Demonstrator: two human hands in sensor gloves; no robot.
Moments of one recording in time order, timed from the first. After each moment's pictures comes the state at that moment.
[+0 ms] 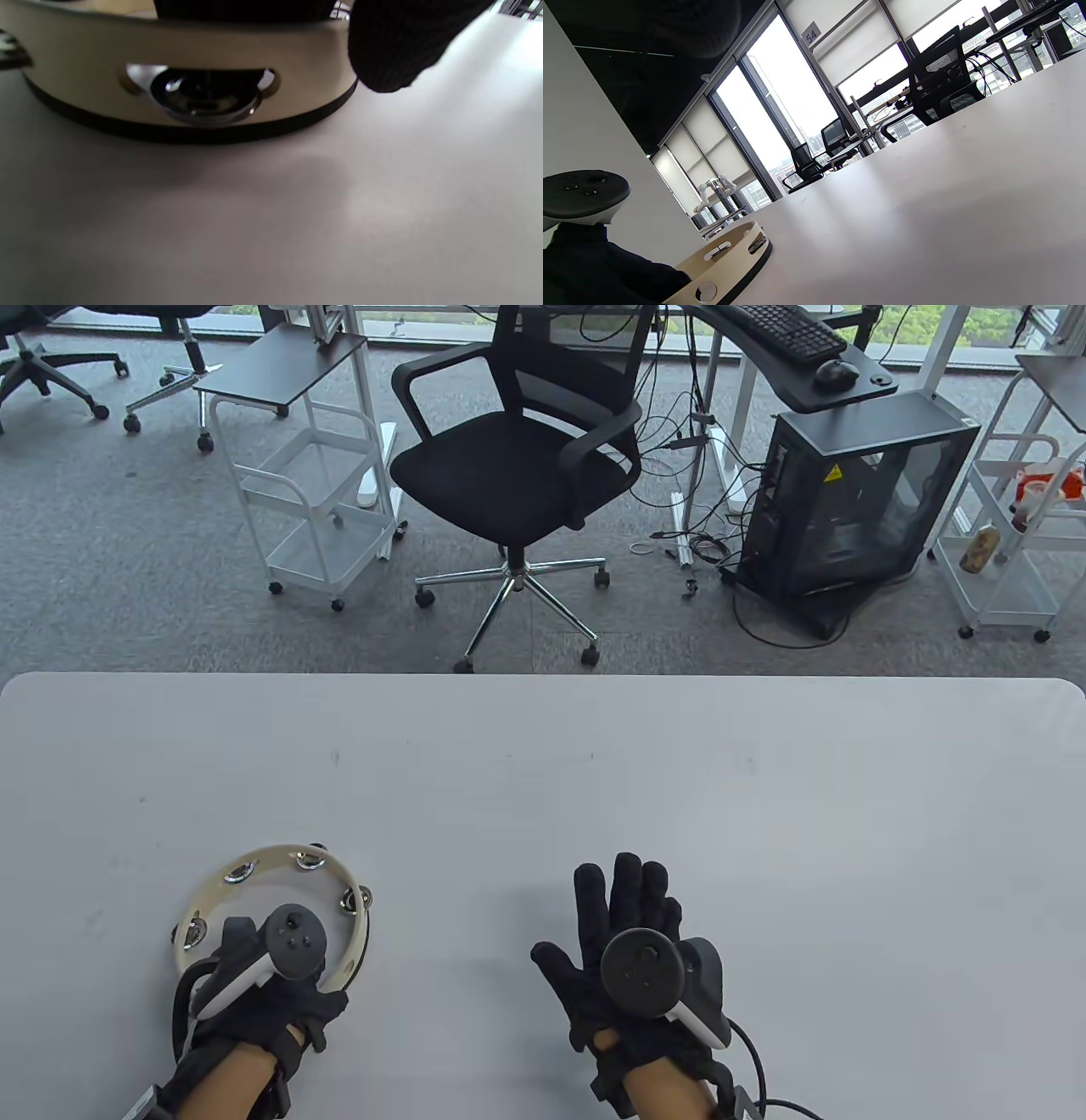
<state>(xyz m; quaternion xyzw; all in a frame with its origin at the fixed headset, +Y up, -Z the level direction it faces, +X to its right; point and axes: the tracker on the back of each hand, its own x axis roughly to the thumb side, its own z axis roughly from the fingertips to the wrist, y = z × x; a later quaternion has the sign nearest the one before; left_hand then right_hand) -0.293 -0.752 -0.313 -0.27 0.01 0.05 0.96 0.069 -0.690 -0.283 0.16 -0.01 0.94 0.30</state>
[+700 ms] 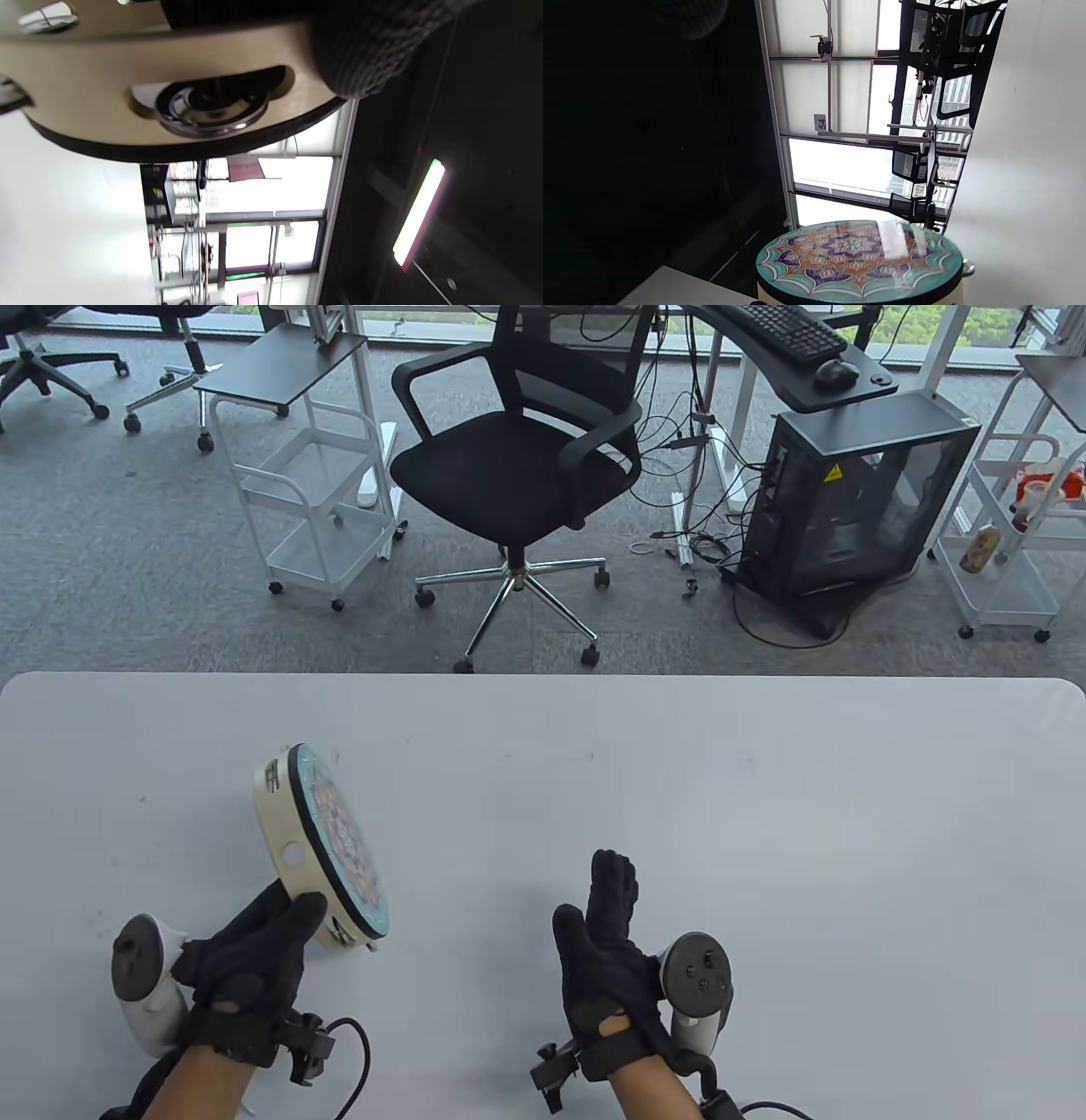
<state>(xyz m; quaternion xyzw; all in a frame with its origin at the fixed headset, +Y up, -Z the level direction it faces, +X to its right) -0.290 -0.674 -0.290 0.01 -0.15 0.72 0.67 0.062 -0.711 -0.285 0.14 -0.05 0.67 0.73</state>
